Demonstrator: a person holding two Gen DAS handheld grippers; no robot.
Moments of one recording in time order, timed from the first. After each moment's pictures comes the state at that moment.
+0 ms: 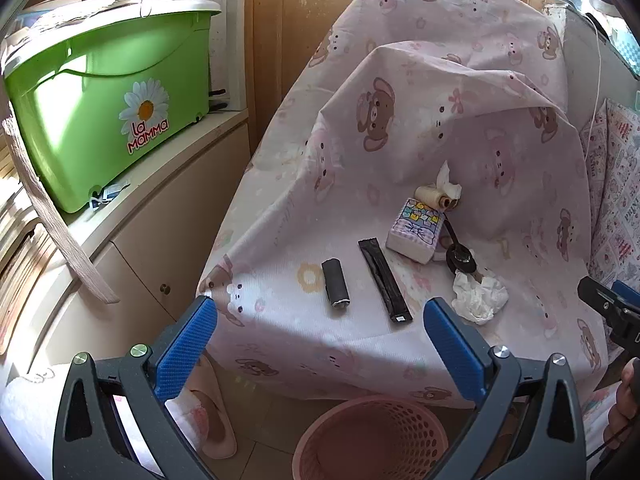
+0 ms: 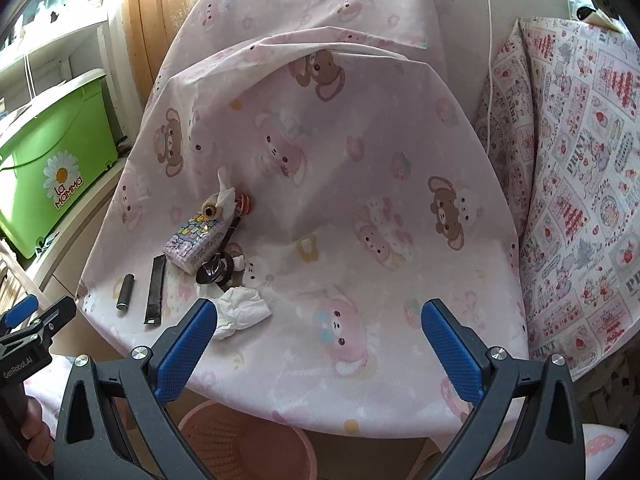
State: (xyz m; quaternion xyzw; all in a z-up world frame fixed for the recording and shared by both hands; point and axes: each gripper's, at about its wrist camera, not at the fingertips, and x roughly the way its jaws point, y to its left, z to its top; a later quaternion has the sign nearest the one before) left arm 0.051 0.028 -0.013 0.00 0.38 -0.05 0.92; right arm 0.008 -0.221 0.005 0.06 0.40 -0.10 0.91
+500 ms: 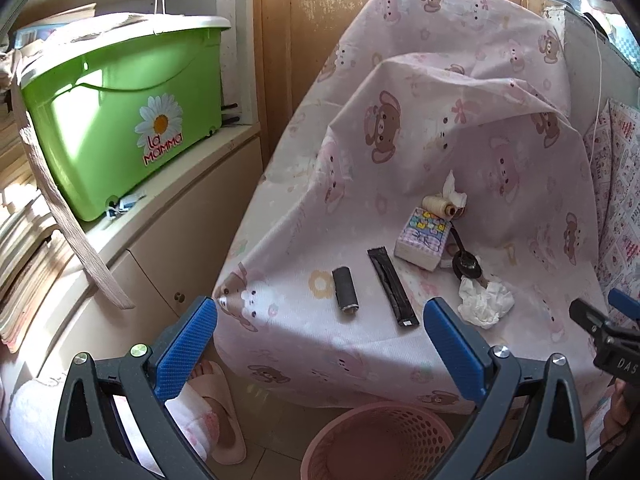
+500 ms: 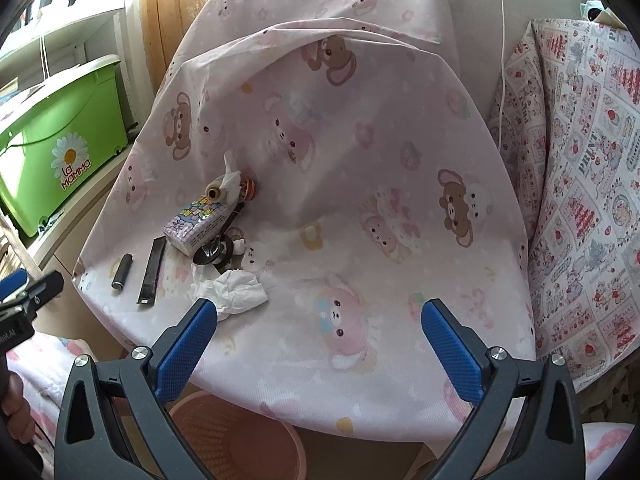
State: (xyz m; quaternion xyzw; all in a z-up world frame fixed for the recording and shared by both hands) left arm 0.040 0.029 -0.002 0.01 0.35 -0.02 0.94; right arm 0.005 -0.222 -0.013 0.02 0.40 -0.07 0.91
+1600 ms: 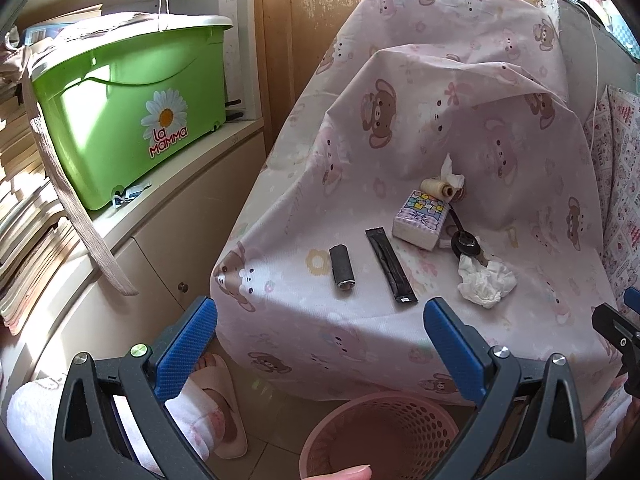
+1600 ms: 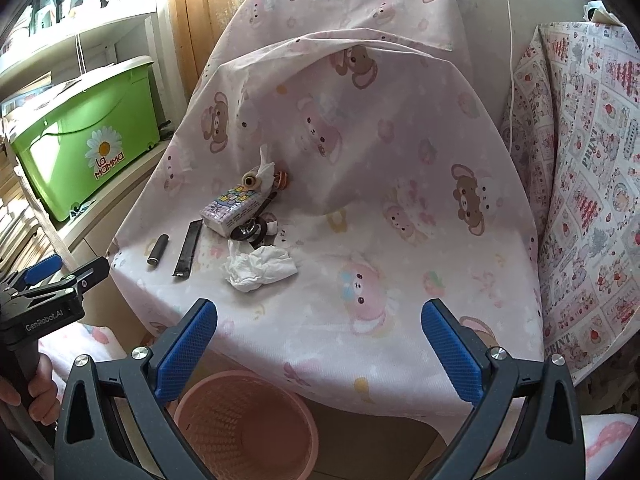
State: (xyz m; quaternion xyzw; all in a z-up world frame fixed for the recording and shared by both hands) left arm 0.022 0.020 -0.020 0.02 0.36 -0.02 0.93; right arm -0.033 -0.214 -0.005 0.03 0.38 -0.03 0.92
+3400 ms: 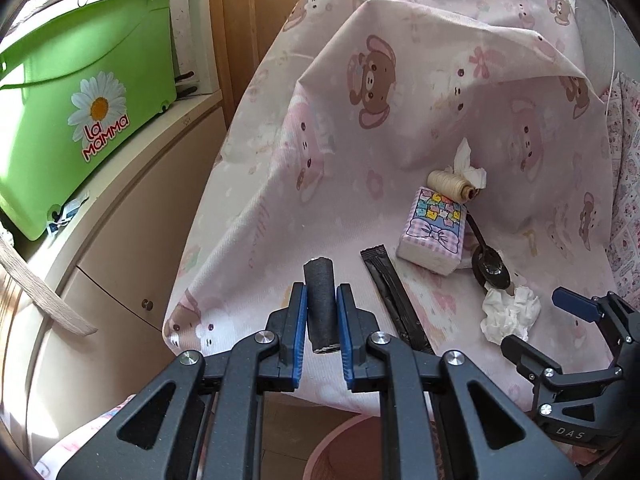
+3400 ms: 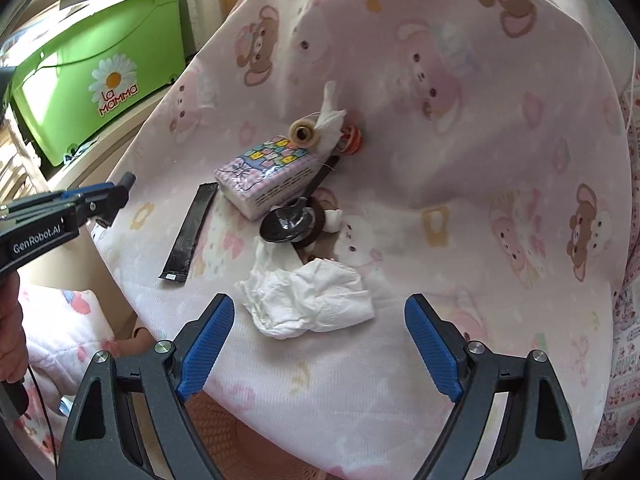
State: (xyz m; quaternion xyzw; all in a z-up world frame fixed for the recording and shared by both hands) left arm 0.114 0.013 -0.037 0.03 0.42 -0.08 0.90; right arm 0.075 -0.161 -0.070 -0.04 0.46 0.05 0.89
